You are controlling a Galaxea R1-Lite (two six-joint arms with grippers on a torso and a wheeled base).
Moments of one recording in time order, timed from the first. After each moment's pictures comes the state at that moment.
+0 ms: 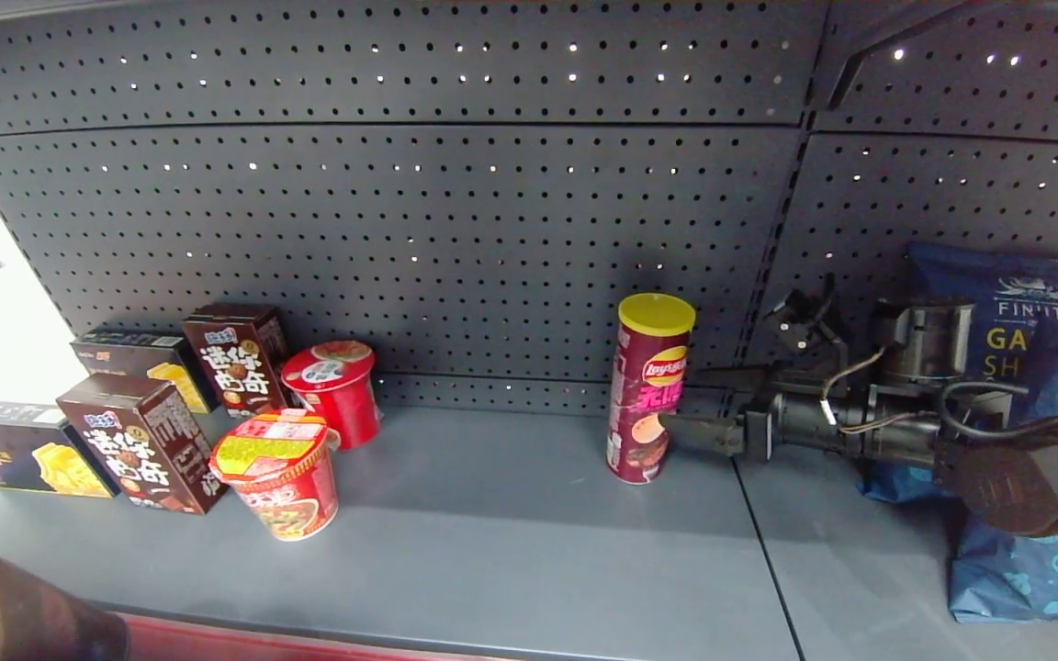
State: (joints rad) left arm -0.02 0.50 -0.41 -0.03 -0.10 -0.04; right arm 0.32 1.84 -0.85 -0.74 0.61 -0.15
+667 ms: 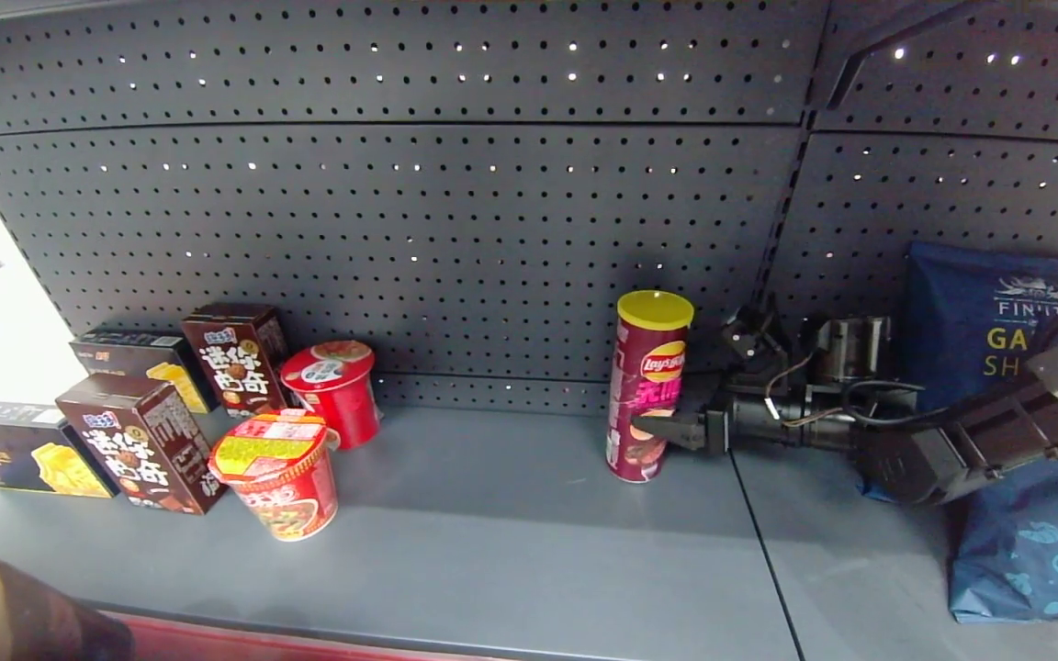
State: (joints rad) left arm -0.02 0.50 -0.40 -0.03 -0.10 -0.04; right arm 0.31 2.07 -1.03 -0.78 0.71 -0.15
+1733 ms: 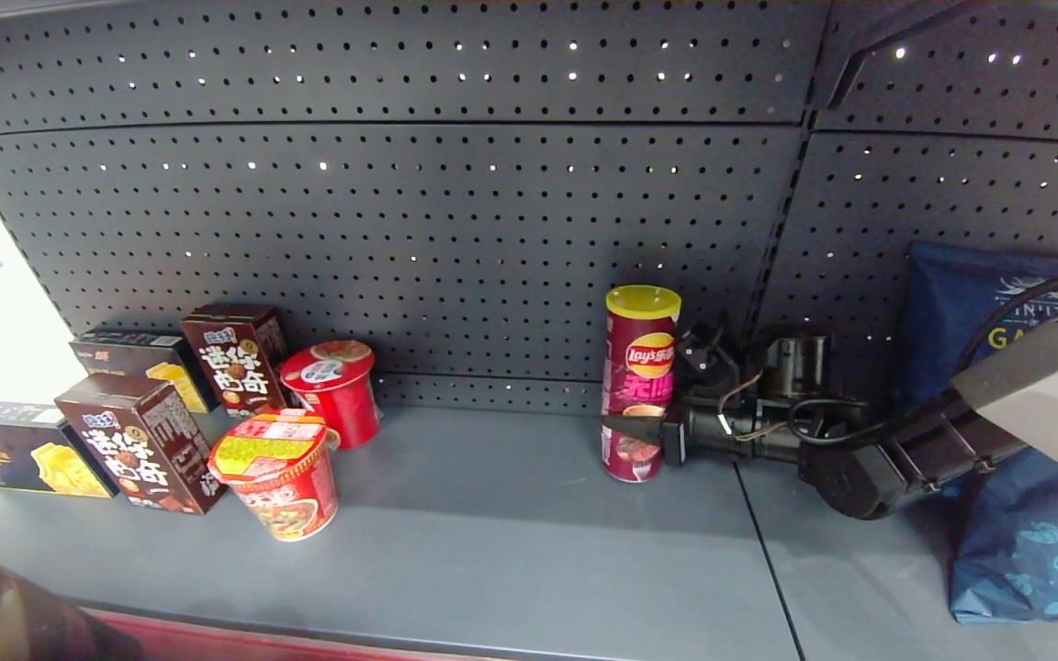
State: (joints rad) left arm -0.02 0.50 -0.37 -0.03 -0.10 -0.04; right arm 0.40 2.13 -1.06 -0.84 0.64 -0.09
